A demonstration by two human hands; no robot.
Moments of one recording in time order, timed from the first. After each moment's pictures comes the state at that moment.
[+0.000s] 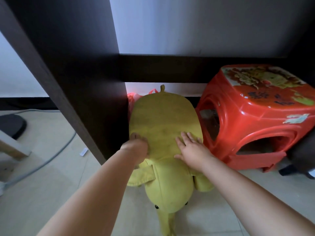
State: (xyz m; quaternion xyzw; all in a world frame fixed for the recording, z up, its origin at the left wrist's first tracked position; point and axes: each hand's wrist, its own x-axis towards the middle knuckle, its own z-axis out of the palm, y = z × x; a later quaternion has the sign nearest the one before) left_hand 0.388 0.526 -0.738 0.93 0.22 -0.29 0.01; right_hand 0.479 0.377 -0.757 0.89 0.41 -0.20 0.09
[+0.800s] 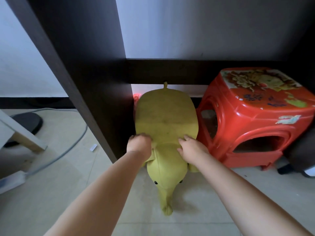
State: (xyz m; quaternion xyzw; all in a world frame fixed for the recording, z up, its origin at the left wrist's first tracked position) left_hand 0.375 0.506 -0.734 0.95 0.28 -0.12 0.05; right_hand 0.467 0.373 -0.742 0.92 0.35 -0.19 0.01
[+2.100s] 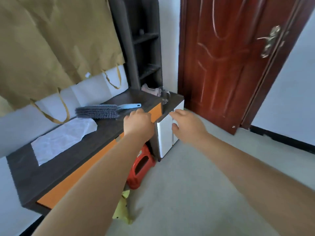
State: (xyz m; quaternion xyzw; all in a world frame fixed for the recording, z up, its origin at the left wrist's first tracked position) left_hand 0.271 0.184 -0.037 0.98 -0.16 0.08 0.01; right_hand 0.232 0.039 -0.057 0.98 0.03 0.13 -0.13
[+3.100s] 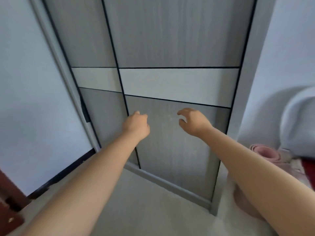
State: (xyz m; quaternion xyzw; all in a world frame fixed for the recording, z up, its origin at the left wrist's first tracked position) left_hand -0.219 -0.061 0.091 0.54 -0.83 0.05 0.12; right_hand -0.388 0.005 0.083 0.64 -0.73 0.25 0.00
